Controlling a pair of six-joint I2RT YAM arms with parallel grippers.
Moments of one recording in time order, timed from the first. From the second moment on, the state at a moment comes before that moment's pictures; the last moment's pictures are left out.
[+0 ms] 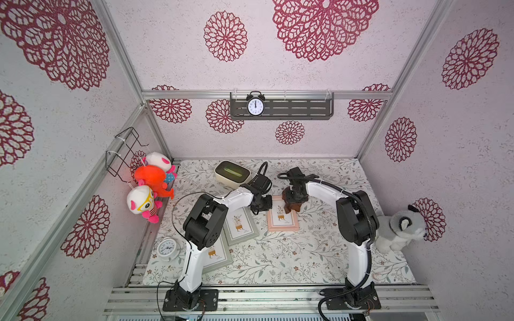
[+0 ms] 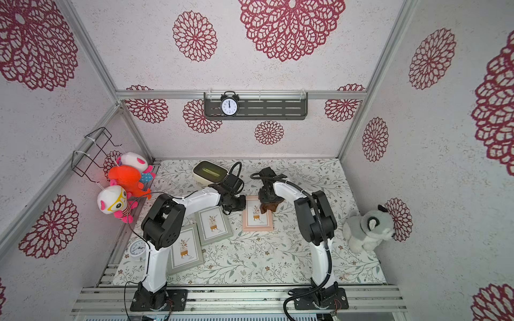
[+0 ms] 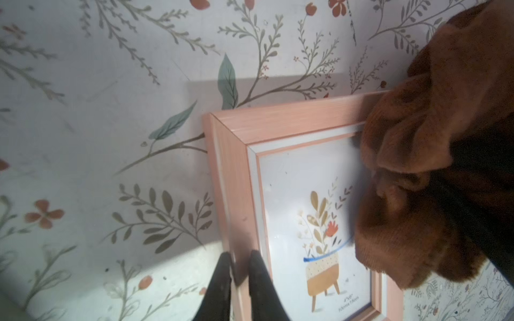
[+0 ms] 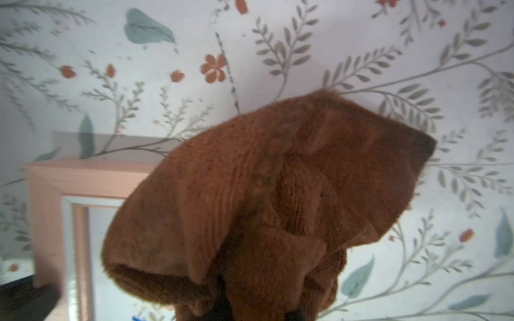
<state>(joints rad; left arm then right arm) -0.61 2.13 1.51 -0.49 0.15 -0.58 0.48 2.06 1.54 -0.65 0.02 0.36</state>
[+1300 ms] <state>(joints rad) -0.62 2.18 1.59 -0.52 0.16 -0.56 0.54 2.08 1.52 -0.53 -0.06 0.42</state>
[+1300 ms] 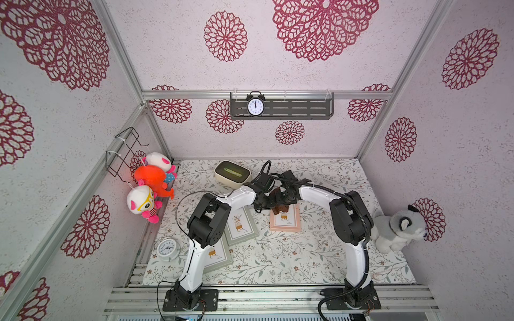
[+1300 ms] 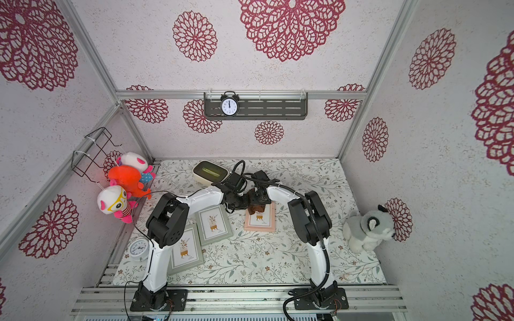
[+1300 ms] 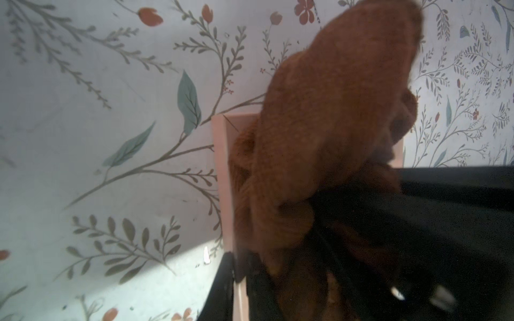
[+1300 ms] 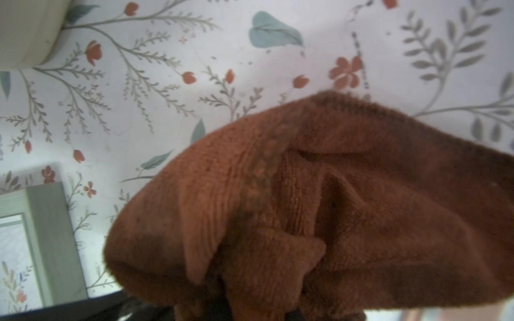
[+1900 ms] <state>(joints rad) -0.63 2.19 1.60 -0.52 0.14 -0.55 0.41 1.95 1.36 -0.57 -0.03 0.41</state>
